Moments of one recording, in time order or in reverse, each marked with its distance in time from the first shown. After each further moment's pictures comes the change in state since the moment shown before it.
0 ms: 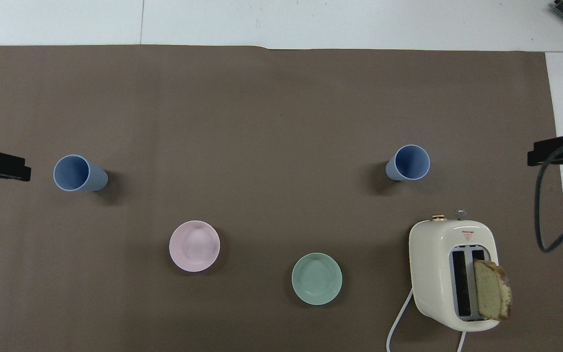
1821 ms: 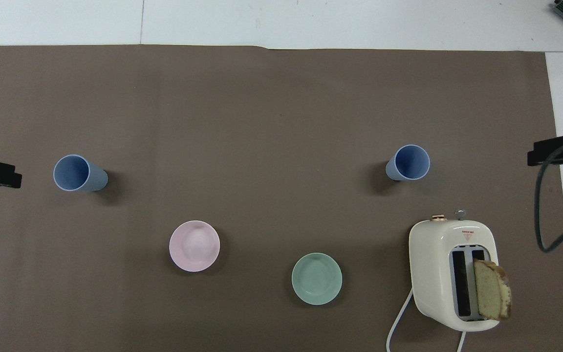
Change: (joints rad) left arm 0.037 -0.014 0.006 0.008 0.000 -0.036 0.062; right arm 0.000 0.000 0.000 0.000 0.000 0.000 0.000
